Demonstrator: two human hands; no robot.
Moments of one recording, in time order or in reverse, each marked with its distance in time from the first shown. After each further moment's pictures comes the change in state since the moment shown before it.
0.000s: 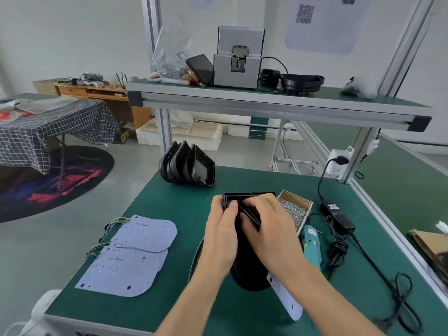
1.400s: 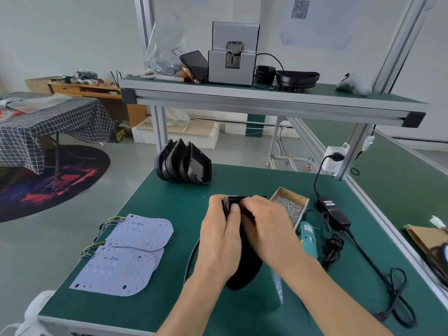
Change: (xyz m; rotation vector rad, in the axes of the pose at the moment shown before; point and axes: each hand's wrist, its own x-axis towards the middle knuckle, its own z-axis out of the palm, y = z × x) left_hand -0.023 0.019 -0.001 0.395 0.020 0.129; right_hand 0.007 -0.002 -0.009 0.015 -0.123 -0.049
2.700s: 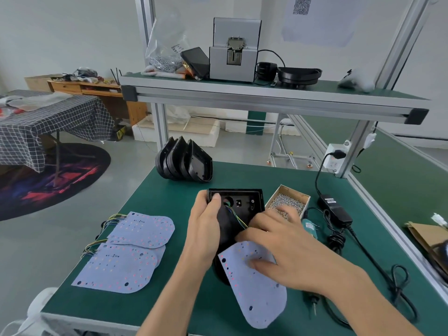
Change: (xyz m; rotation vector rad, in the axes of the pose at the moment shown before) left_hand 0.023 -0.016 -0.016 -0.367 0.000 -0.179; right_hand -0.028 0.012 -0.038 -0.394 -0.500 -0.238
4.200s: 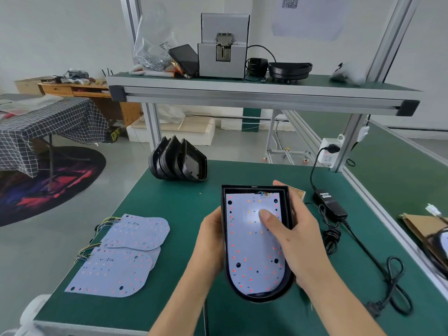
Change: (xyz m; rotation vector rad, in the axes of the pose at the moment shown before) left_hand -0.010 -0.012 0.017 -0.218 -0.243 -0.302; right_hand -0.002 0.000 0.031 1.313 0.719 0.415
